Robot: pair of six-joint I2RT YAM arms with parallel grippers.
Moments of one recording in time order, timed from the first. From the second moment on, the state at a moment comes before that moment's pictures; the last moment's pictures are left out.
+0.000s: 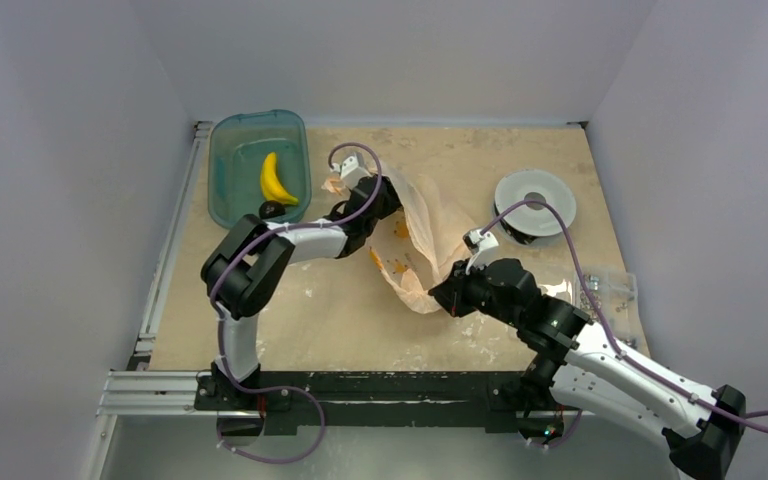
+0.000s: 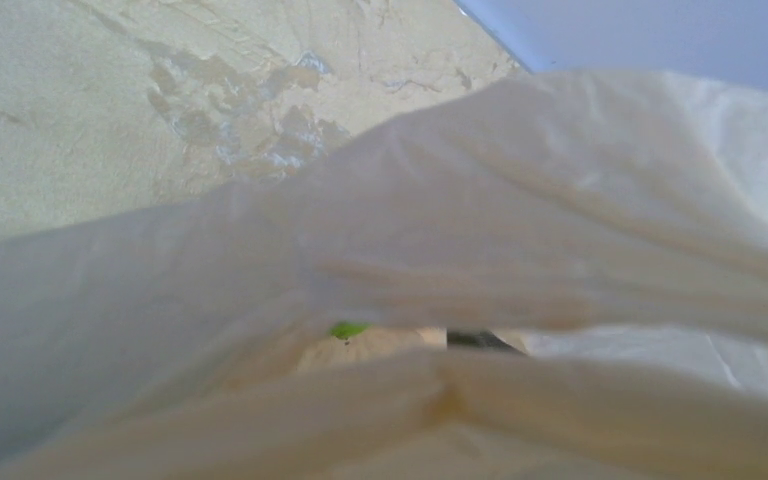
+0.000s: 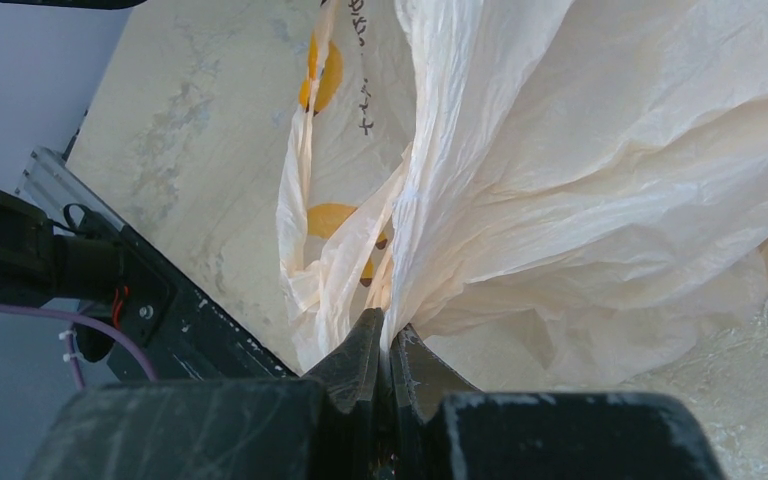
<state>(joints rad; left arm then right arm) -0.66 1.95 1.13 0.45 -0.38 -0.98 0.86 0.70 0.56 -0.31 0.04 0.58</state>
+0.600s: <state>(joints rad) -0.68 2.07 1.23 0.36 -0.40 -1.25 0.86 0.70 0.56 -0.33 0.04 0.58</state>
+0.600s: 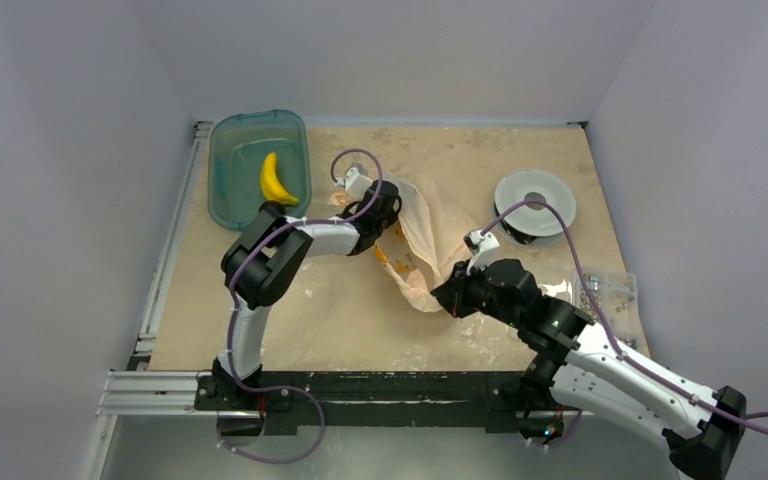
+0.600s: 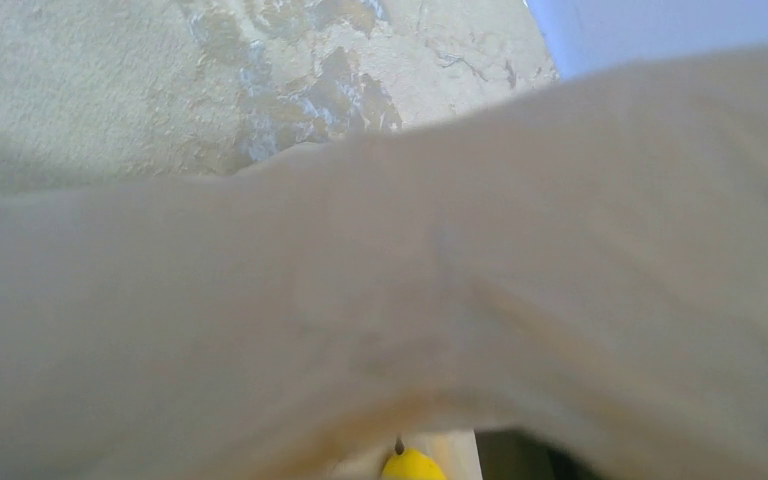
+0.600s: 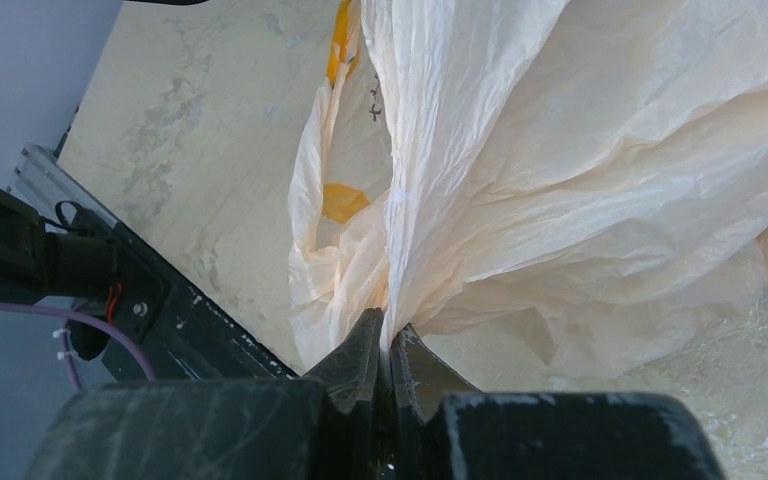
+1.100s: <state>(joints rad) -0.68 2.20 1.37 0.30 -0.40 -1.55 0.86 0.69 0.57 -0.34 0.05 0.57</state>
